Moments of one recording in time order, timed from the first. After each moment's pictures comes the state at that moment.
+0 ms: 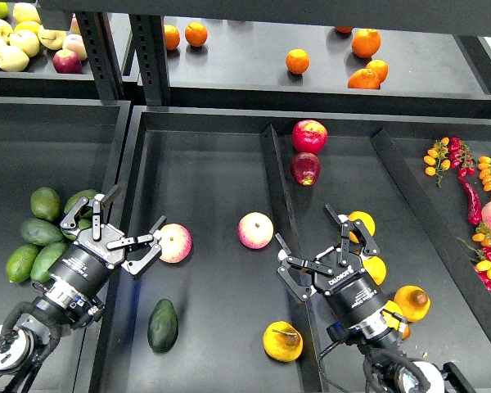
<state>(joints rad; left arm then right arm) 0.06 0.00 -1.40 -1.21 -0.14 -0.49 0.42 -0.12 0.01 1.23 1.29 0.12 0.58 -0.27</state>
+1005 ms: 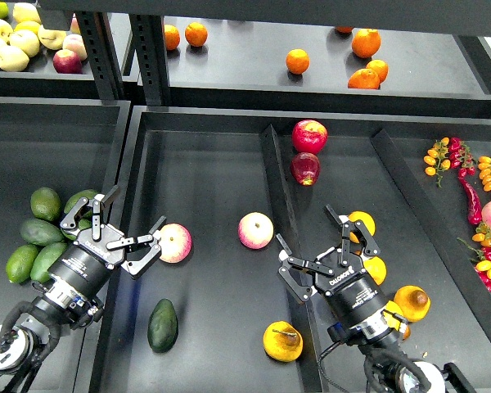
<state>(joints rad) 0.06 0.00 -1.41 -1.22 -0.15 -0.49 0.42 -0.12 0.02 1.23 1.30 0.12 0.58 -0.27</state>
